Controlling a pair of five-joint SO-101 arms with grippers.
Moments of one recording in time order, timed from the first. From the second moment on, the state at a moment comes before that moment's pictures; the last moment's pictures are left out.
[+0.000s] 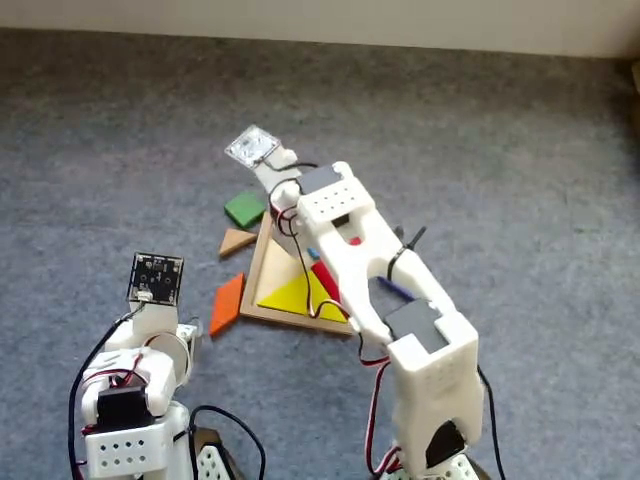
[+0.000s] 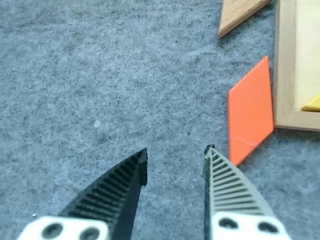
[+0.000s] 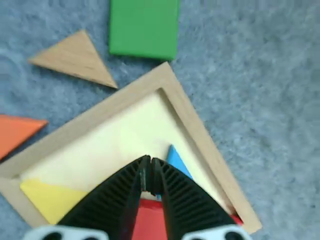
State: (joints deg) left arm -15.6 -101.5 93.3 70.7 -9.6; right arm -34.9 24.4 -5.2 61.1 23.7
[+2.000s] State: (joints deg) left arm -15.6 -101.5 93.3 70.7 -9.6; right arm -17.8 -55.9 66.7 55.5 20.3
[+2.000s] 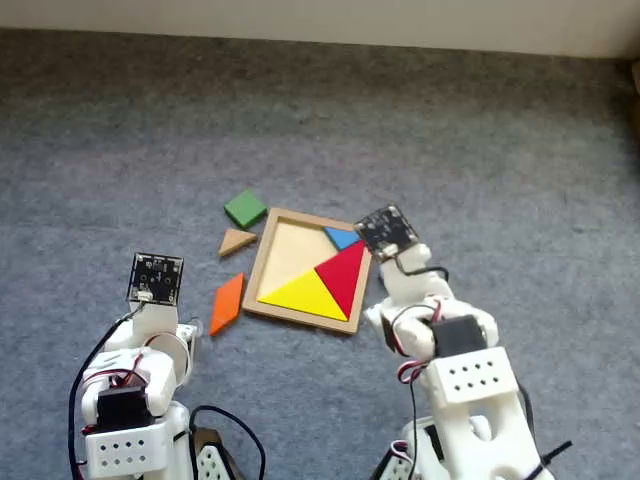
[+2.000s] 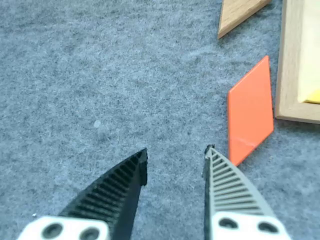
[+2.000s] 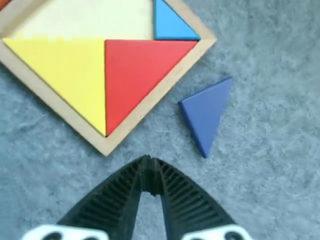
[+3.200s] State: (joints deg) left arm -12.4 -44.1 32.9 74.0 -22.5; right arm -5.2 -64.5 82.7 35.6 9.9
